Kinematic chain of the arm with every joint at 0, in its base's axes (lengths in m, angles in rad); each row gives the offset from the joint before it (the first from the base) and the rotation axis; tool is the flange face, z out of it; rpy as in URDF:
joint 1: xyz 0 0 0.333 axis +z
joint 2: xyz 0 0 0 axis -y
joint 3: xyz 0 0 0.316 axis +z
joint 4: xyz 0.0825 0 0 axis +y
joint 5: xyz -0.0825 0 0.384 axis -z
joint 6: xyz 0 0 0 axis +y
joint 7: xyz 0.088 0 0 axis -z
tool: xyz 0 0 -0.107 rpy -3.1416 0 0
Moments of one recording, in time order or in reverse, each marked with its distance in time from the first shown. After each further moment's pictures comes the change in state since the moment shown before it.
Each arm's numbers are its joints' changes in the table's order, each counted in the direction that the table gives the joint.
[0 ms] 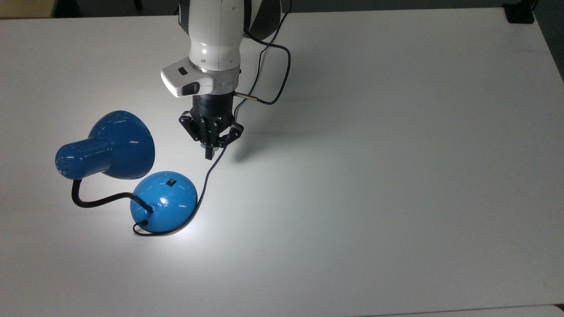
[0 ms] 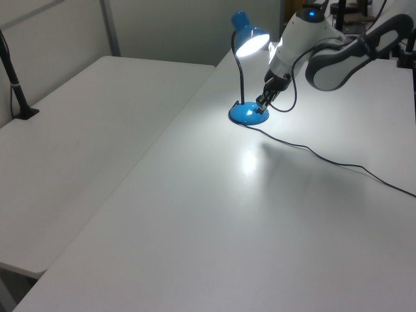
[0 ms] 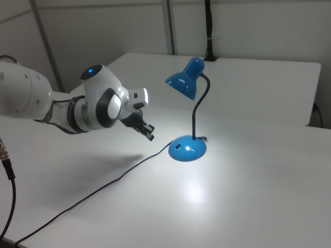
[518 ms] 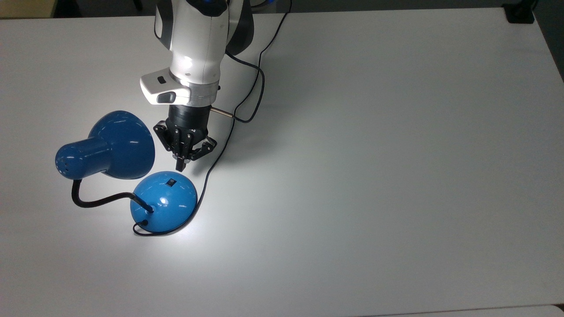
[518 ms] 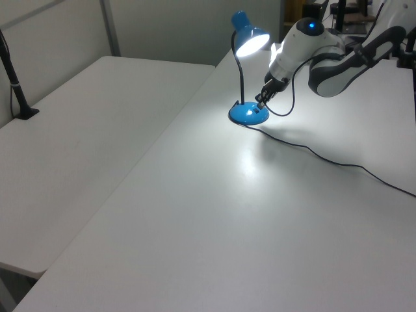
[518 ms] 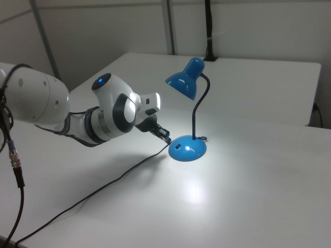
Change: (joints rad) arm -0.081 -0.075 -0.001 -0.049 0.248 -0.073 0.220
